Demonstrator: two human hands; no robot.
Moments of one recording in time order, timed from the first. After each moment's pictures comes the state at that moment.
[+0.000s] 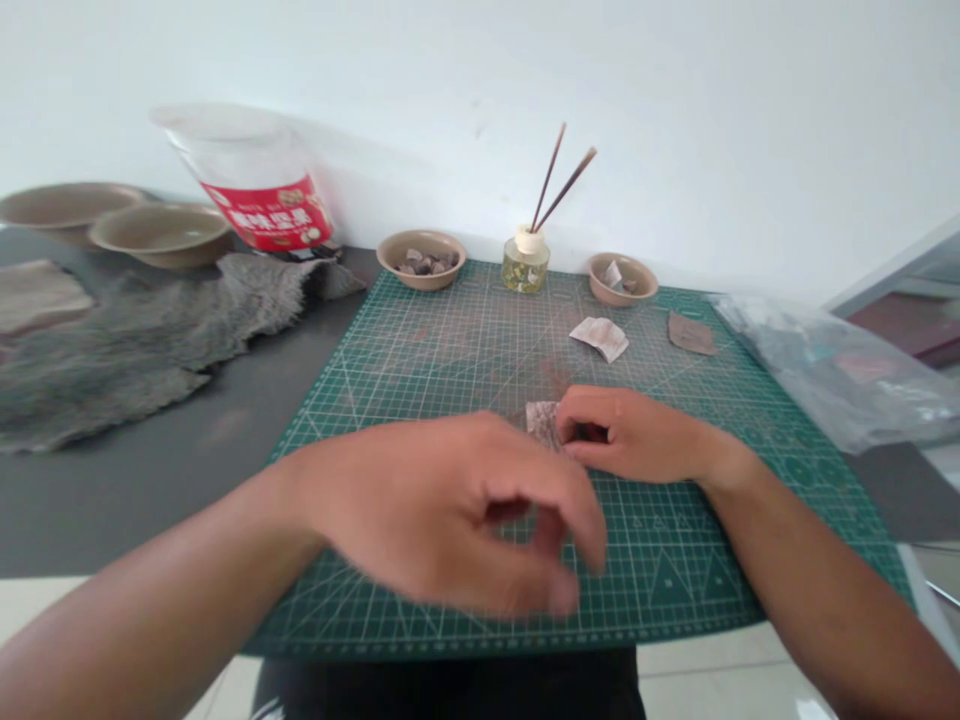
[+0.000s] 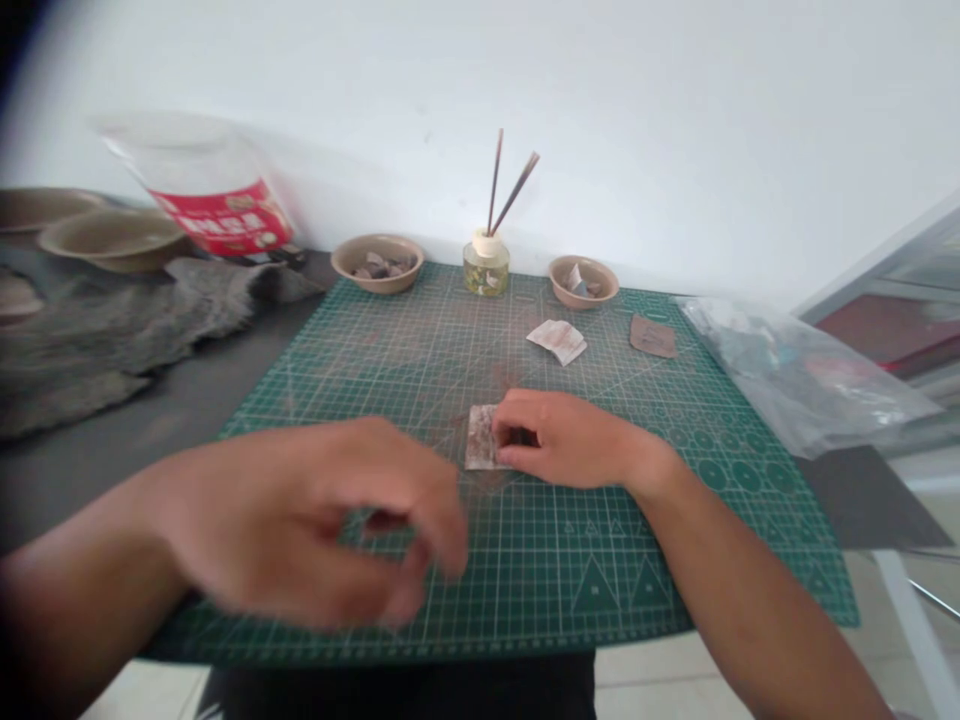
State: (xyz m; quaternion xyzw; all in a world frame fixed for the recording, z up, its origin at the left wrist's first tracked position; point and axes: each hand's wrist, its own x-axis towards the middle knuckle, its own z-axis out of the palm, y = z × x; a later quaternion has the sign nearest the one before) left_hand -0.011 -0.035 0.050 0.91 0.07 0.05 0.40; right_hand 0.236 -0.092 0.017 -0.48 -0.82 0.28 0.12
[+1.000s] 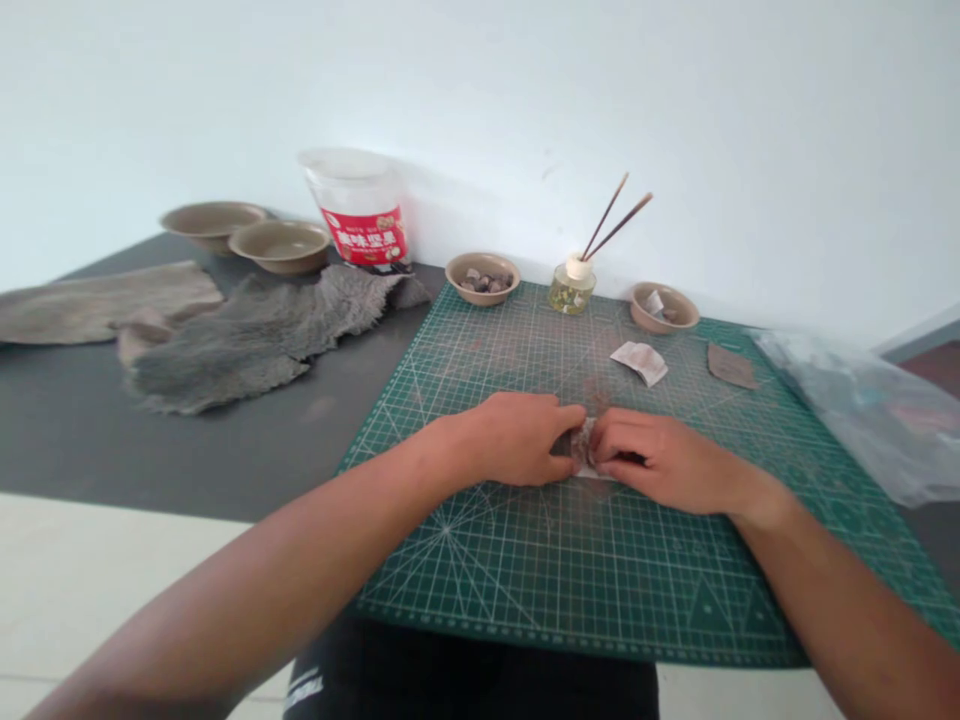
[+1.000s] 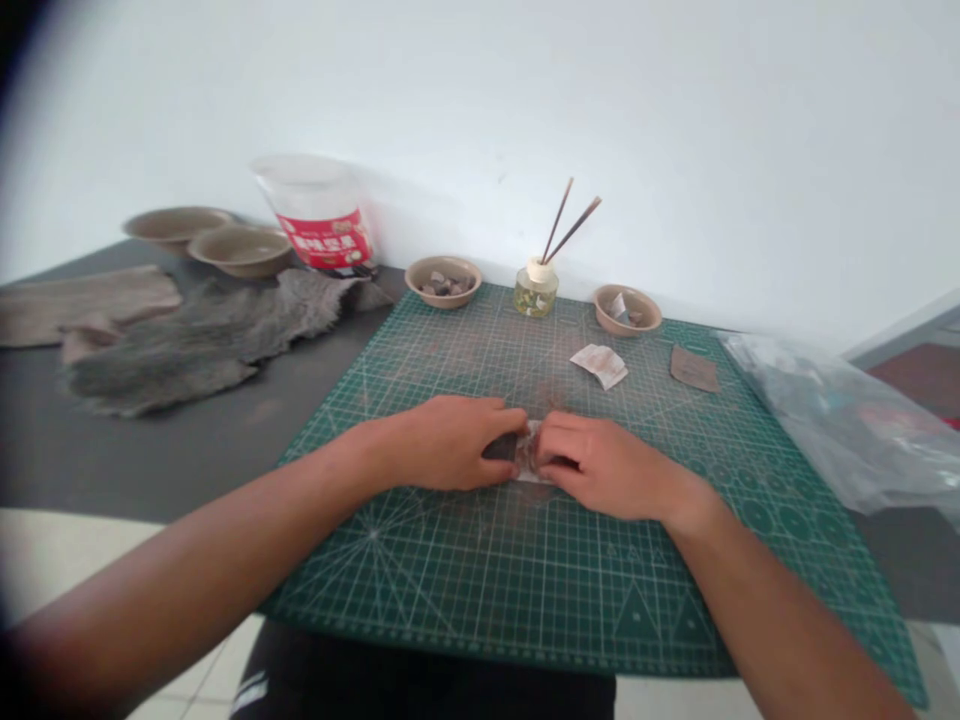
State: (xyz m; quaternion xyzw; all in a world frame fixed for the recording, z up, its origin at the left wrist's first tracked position) left_hand 0.007 -0.013 0.018 0.97 0.21 -0.03 0.15; right_hand 0.227 -0.091 0.011 -0.46 -0.85 0.25 0.12
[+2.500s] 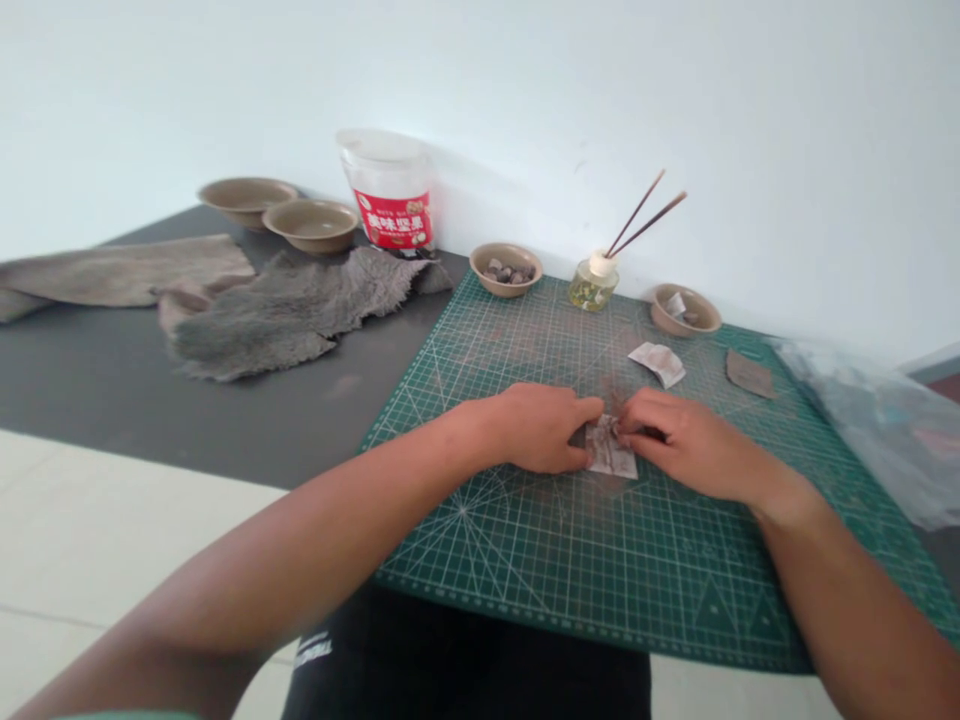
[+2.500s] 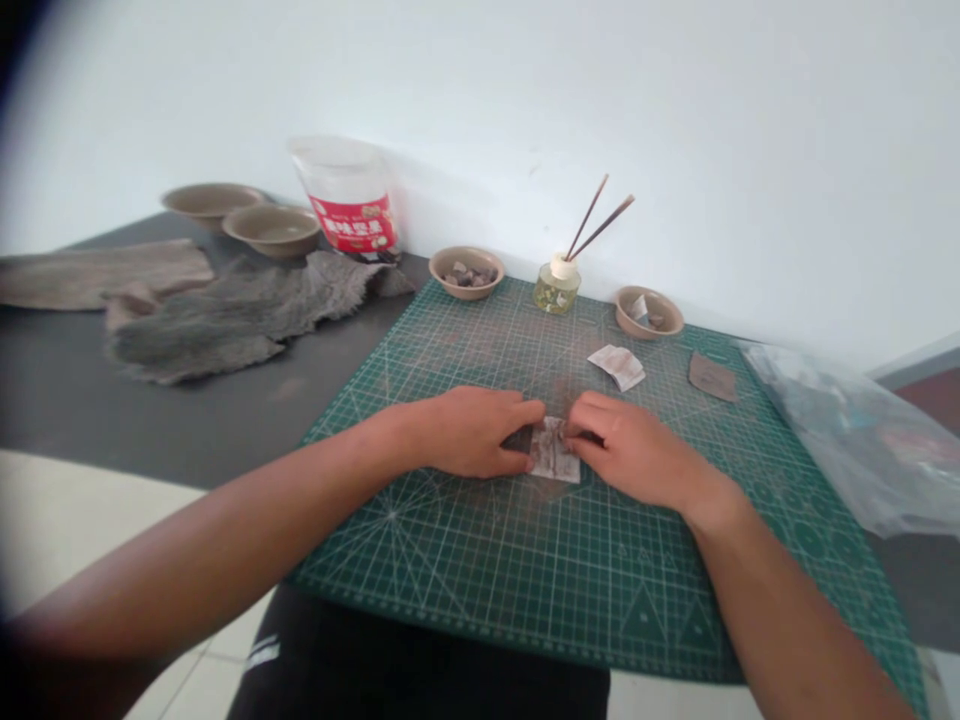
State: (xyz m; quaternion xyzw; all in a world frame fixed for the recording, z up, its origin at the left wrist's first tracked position) left_hand 0.006 -0.011 0.018 0.96 0.21 -0.04 0.17; right_hand 0.231 -0.087 0.012 -0.51 -0.83 0.18 0.10
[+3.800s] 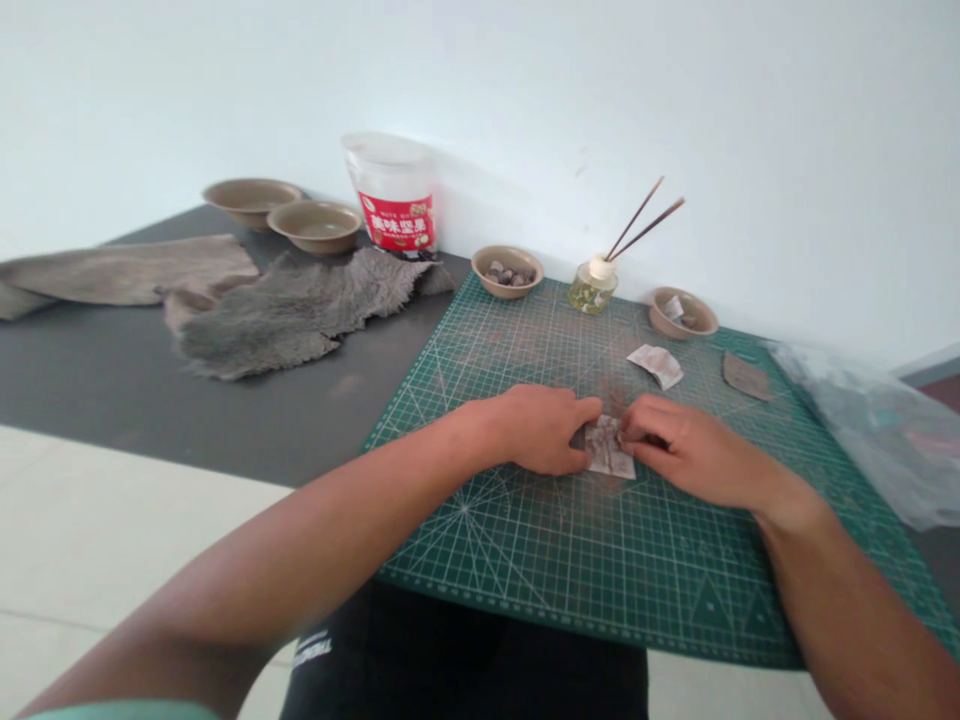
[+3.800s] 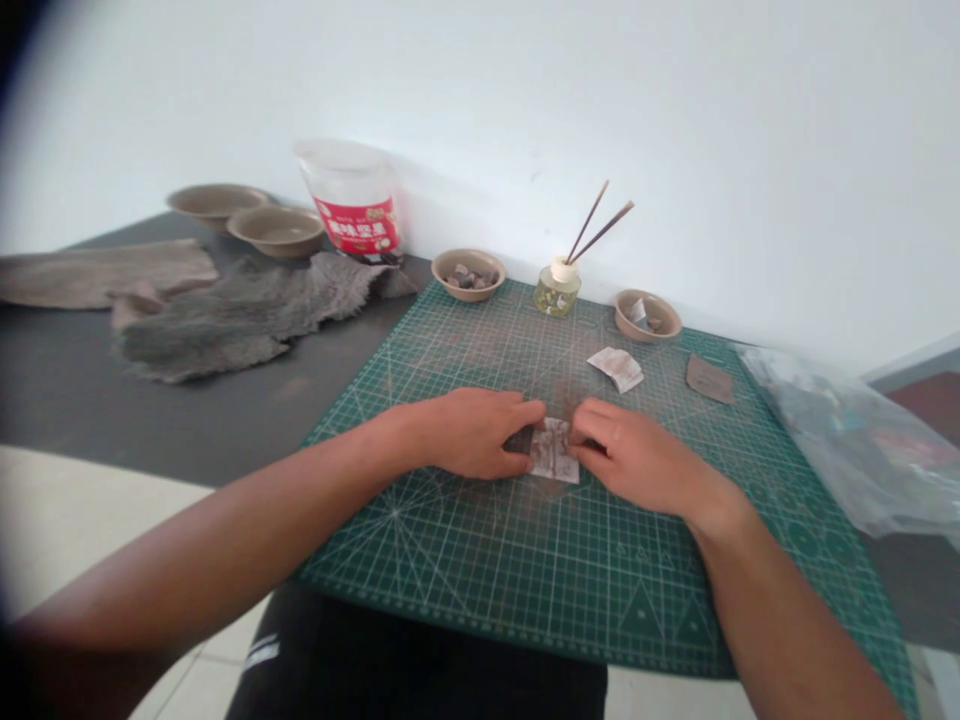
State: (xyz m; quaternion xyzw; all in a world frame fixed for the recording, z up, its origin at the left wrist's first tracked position) left_hand 0.007 -0.013 0.020 0.96 0.23 -0.05 0.18; right_hand 0.227 -0.093 0.016 -0.51 -0.84 0.19 0.08
